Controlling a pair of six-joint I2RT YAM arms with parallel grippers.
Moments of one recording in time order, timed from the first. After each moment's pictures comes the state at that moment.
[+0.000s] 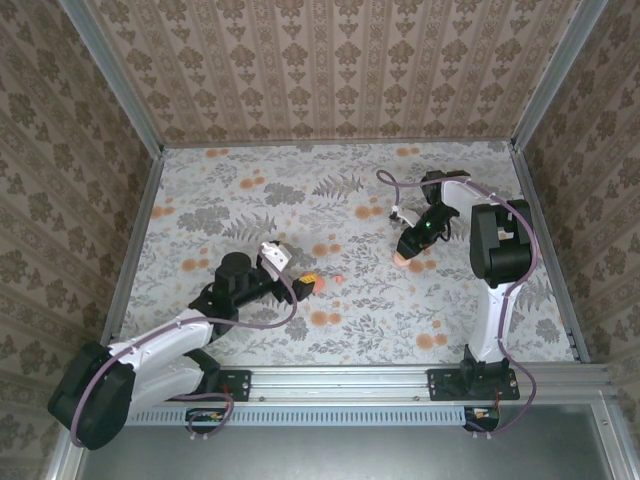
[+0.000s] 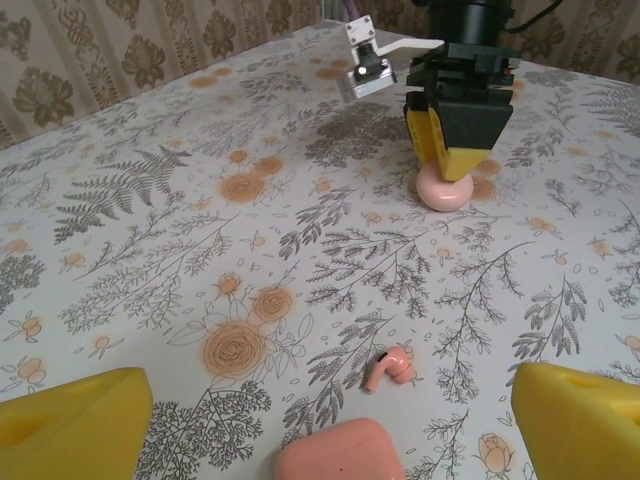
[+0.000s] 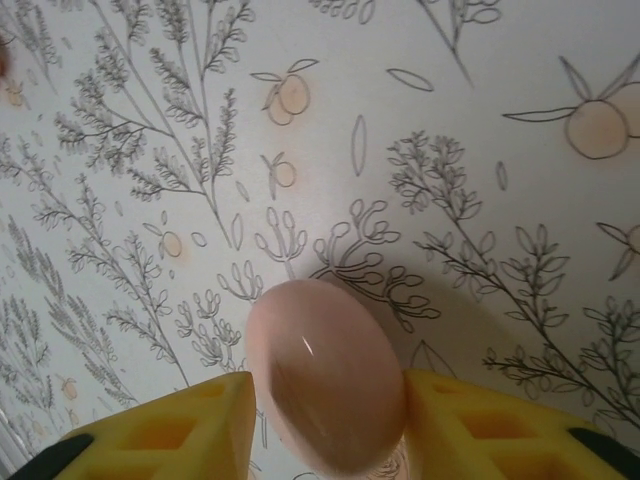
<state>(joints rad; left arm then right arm) -0.66 1.01 0.30 0.39 0.30 0.10 0.08 2.07 1.47 -1.13 -0.44 -0.68</state>
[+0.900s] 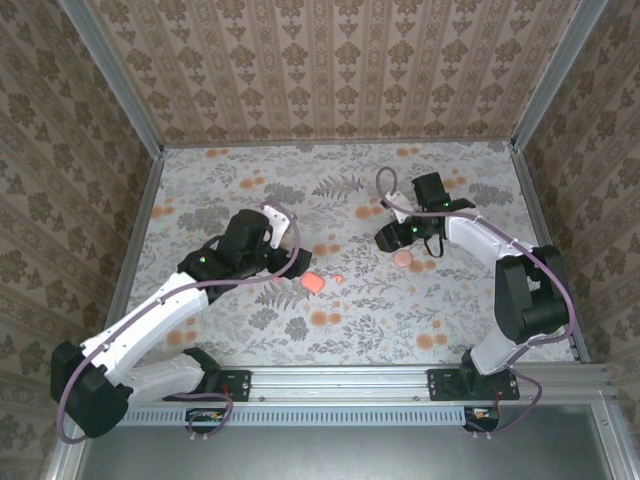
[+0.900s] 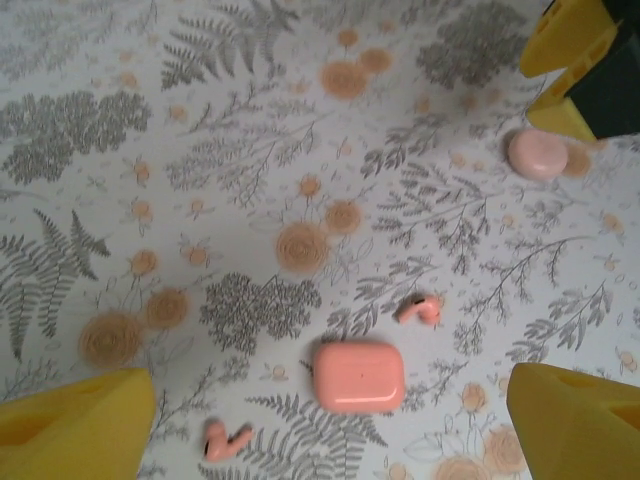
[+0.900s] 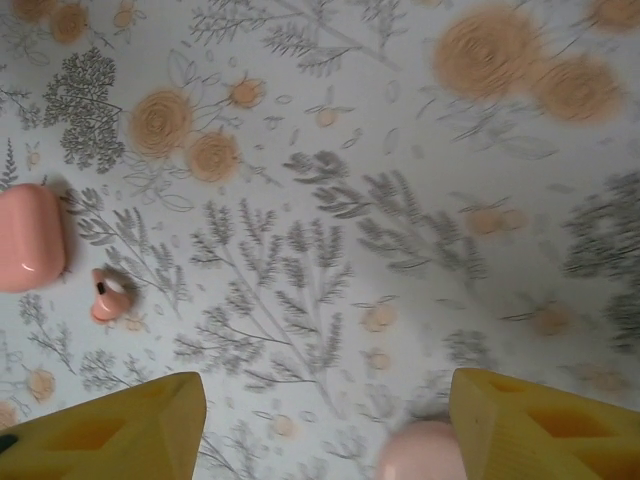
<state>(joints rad) -0.72 1.10 0.92 -0.55 0.02 -0.13 0.25 1.62 1.06 -0.49 -0.41 -0.23</state>
